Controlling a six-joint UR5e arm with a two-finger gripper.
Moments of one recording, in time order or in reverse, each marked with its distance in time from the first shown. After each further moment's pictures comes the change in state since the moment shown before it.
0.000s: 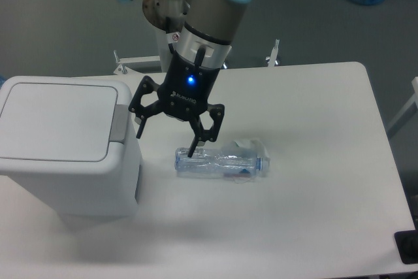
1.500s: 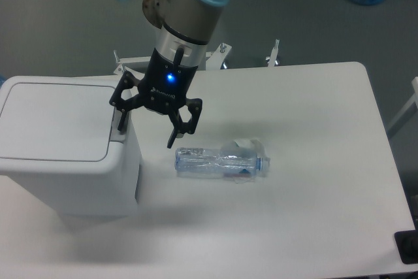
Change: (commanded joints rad) arm -0.025 0.020 -0.045 0.009 0.003 -0.072
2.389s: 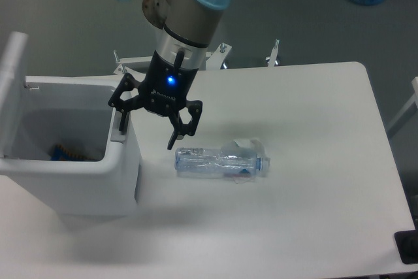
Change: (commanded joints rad) arm 0.000 -0.005 0.015 -0.002 -0.002 0.002
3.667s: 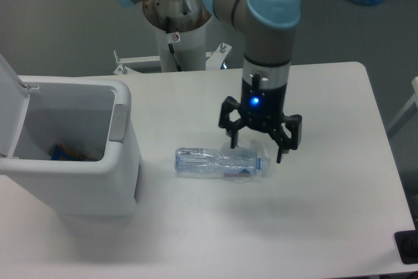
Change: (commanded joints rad) arm 0.195 -0.126 -0.032 0.058 0.442 0.785
